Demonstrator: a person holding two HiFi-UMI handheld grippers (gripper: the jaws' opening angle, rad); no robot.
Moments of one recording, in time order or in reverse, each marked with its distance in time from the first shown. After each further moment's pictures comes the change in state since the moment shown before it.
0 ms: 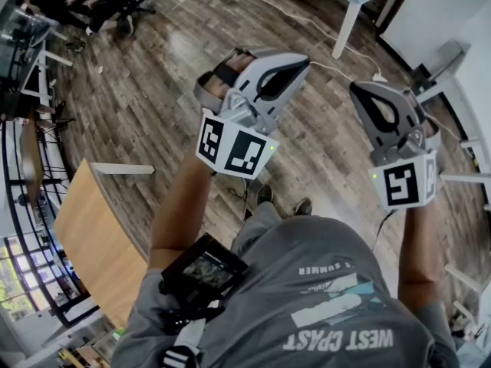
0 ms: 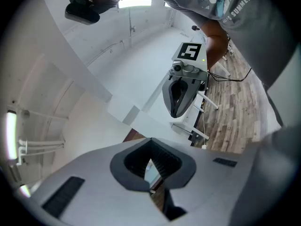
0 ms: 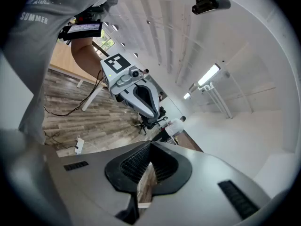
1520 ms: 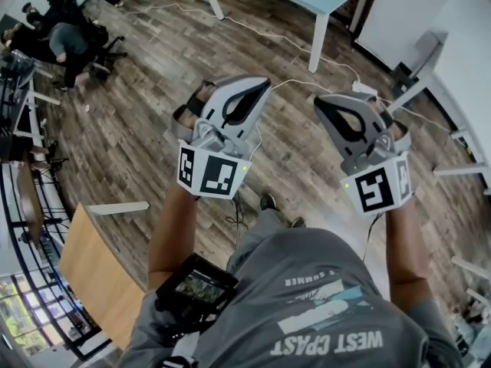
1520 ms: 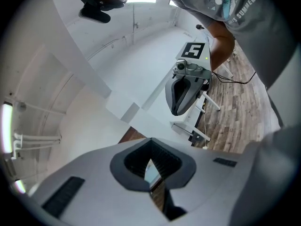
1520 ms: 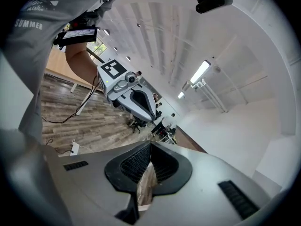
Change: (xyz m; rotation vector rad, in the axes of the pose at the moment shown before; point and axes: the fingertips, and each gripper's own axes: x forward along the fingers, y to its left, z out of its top) left arm 0.067 0.008 -0.022 -0.044 -0.003 -0.007; right arm 0.014 -0.035 -0.054 0.083 -0.031 -0.039
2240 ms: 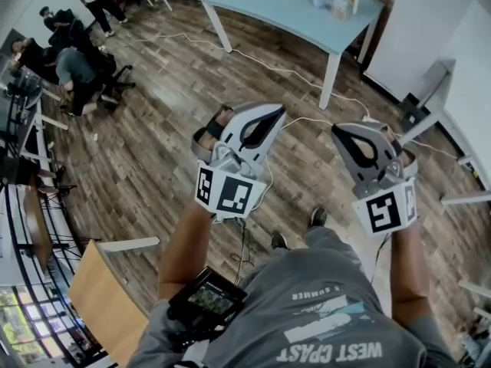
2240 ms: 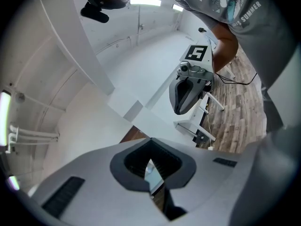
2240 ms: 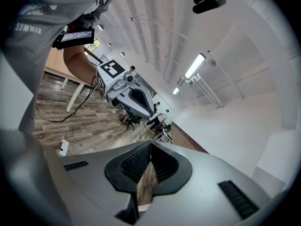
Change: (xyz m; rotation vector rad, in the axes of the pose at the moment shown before) left arm 0.068 0.069 -0.070 -0.028 -0.053 -0.006; right arm 0.078 -0.071 -0.046 0.026 0.045 -0.048
